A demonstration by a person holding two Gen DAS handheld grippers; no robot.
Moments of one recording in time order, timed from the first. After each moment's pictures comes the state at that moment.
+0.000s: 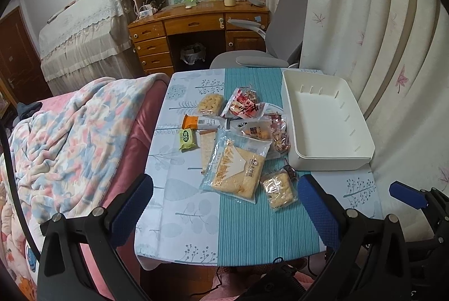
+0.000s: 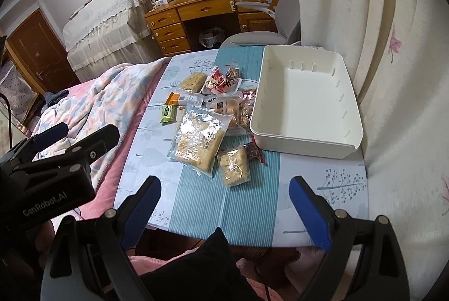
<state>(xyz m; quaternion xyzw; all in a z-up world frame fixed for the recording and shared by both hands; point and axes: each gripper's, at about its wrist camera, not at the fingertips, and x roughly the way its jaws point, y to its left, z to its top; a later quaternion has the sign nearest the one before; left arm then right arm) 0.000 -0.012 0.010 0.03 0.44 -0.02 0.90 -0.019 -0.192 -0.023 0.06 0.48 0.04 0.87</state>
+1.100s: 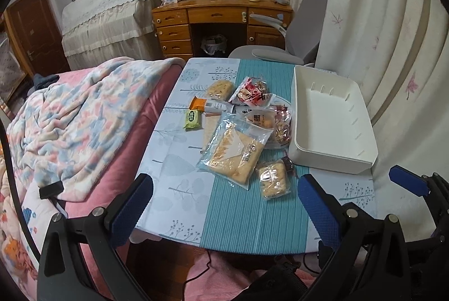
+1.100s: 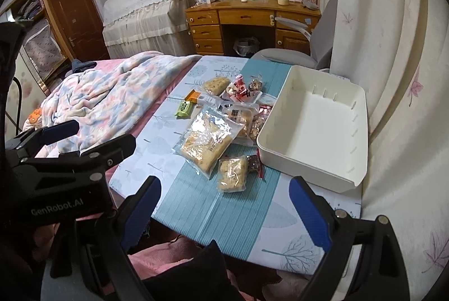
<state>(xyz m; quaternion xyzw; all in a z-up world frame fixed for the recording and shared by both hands) -0.032 -0.036 0.001 -0.01 0.45 0.04 0.89 -0.020 -0.213 -0.019 -0.01 0.45 0.14 0.88</state>
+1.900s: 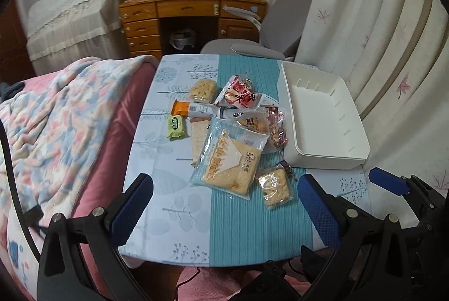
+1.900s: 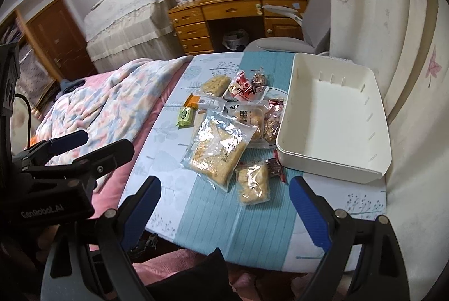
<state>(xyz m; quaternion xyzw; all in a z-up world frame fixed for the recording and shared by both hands) 0.032 0.025 -0.018 -0.02 0.47 -0.06 0.88 0.021 -0.171 -0.040 0.05 0.47 0.09 0.88</state>
